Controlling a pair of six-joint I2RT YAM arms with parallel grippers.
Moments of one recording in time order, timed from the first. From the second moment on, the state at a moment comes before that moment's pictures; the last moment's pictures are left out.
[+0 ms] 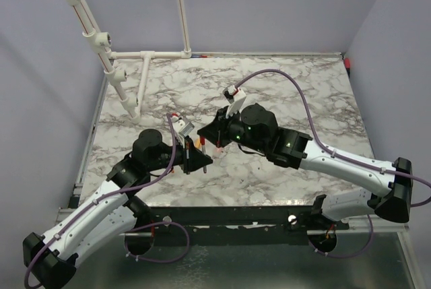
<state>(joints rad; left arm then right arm) -0.66 0.67 0.55 -0.15 0.53 -0.42 1.11 1.31 1.18 -0.14 0.12 0.52</state>
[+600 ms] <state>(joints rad) -0.68 0.80 0.73 -0.30 0.53 -0.29 1.11 1.21 1.09 -0.06 0.16 0.52</state>
